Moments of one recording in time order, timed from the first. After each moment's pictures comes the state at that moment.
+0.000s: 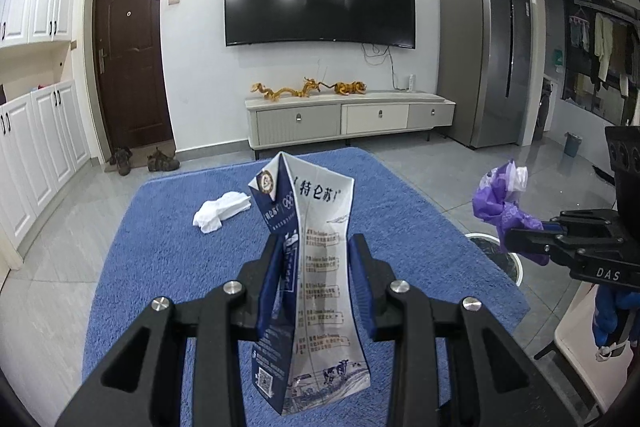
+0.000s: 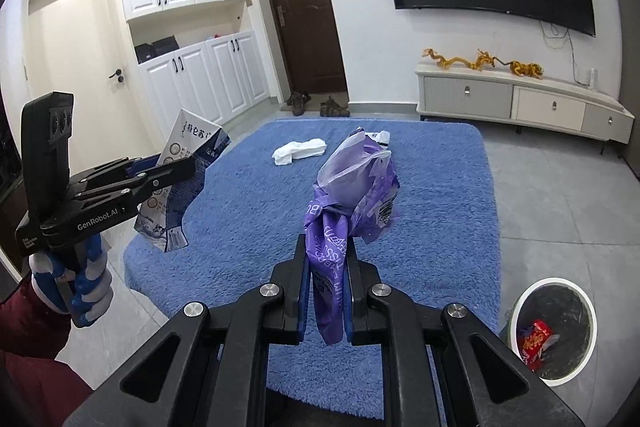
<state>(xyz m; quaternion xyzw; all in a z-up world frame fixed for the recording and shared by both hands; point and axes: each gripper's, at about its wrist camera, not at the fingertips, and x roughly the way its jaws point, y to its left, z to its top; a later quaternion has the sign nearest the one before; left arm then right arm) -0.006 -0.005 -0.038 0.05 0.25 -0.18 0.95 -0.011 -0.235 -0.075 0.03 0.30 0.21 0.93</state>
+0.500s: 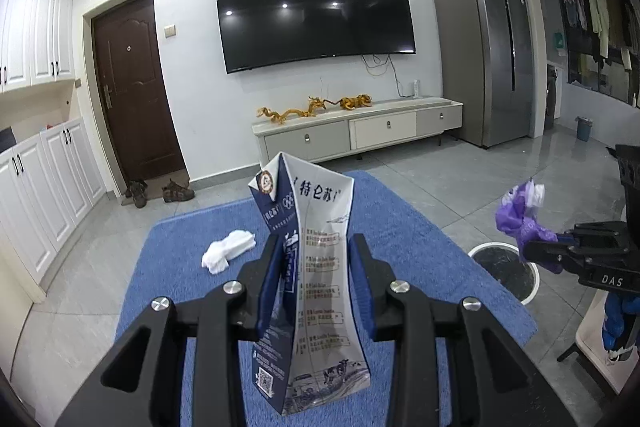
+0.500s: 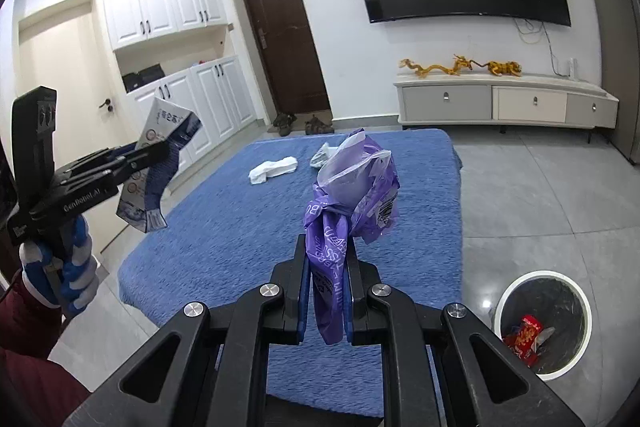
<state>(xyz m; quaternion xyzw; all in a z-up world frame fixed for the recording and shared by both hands) -0.004 -0.055 -0.004 0.11 0.21 -0.15 0.96 -0.023 -0.288 -0.080 0.07 0.28 0.19 0.94</state>
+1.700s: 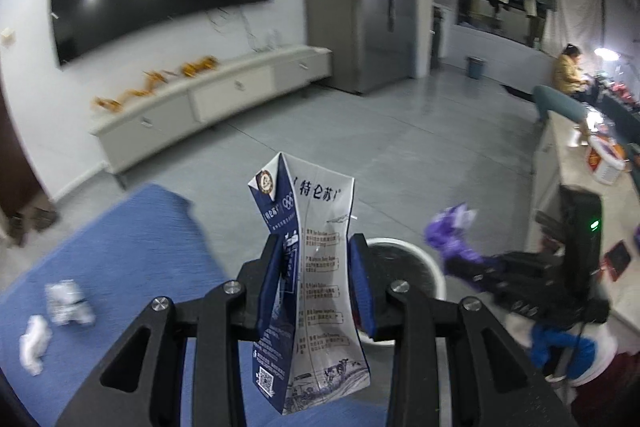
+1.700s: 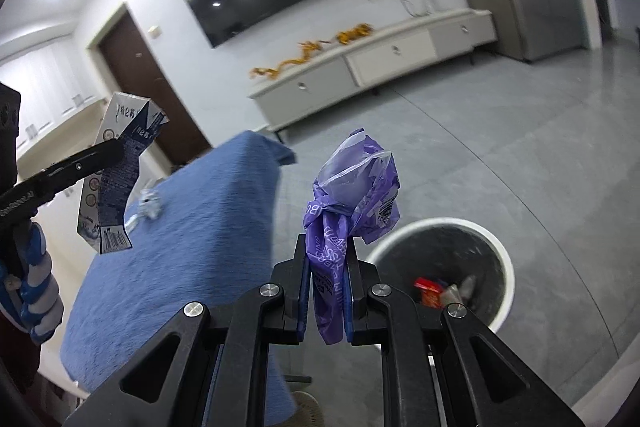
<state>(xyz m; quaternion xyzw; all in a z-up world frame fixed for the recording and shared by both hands) 0.109 -0.335 -0.057 0.15 0.31 -0.39 0.85 0.018 -0.511 -0.172 0.23 0.30 -0.01 0.93</state>
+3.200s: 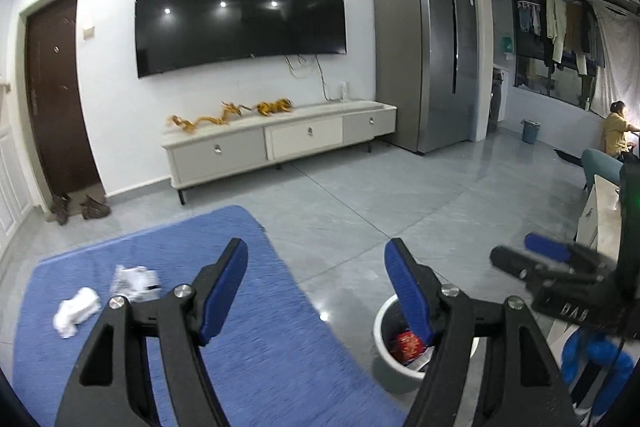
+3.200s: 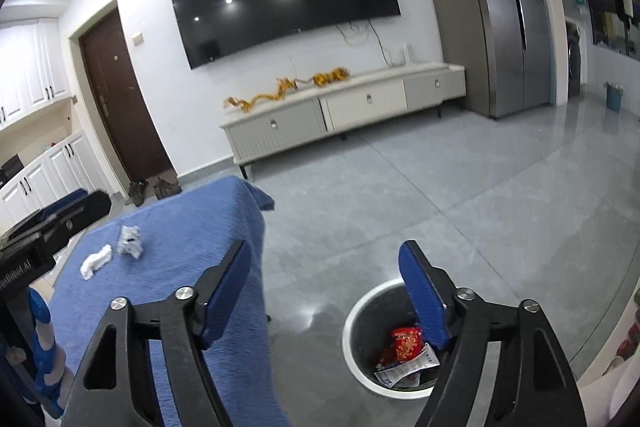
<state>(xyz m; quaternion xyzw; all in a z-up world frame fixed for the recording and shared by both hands) 0.078 -0.225 -0.016 0.08 0.21 -0.27 0.94 0.018 -0.451 -0.078 0.15 0.25 -0.10 0.95</state>
